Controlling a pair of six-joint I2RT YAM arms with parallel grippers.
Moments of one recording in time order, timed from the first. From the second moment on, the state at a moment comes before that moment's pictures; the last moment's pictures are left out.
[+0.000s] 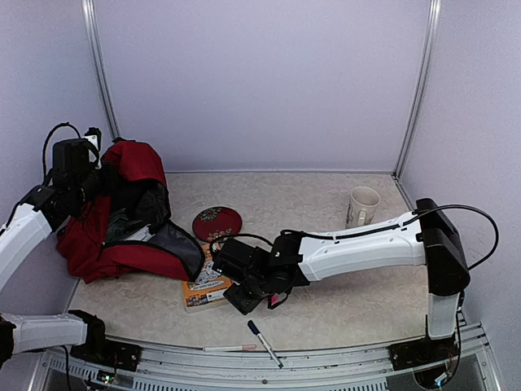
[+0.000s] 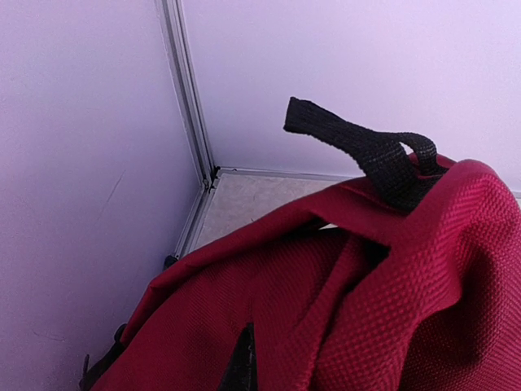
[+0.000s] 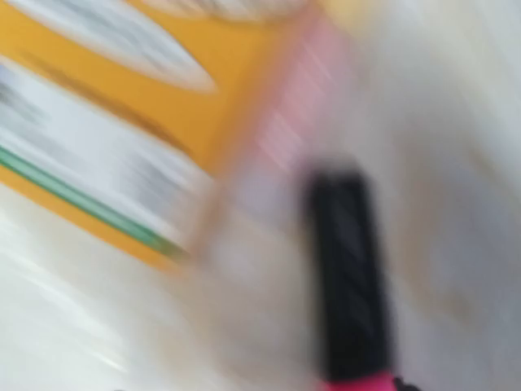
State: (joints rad) left arm -0.22 0.99 0.99 -0.36 -0.39 -0.09; right arm 1.31 2.01 1.52 -0.64 0.33 0.35
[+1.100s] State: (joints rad) left arm -0.19 1.01 0.95 -0.27 -0.36 -0.08; right arm 1.40 2.50 2.22 -0.67 0.32 0.11
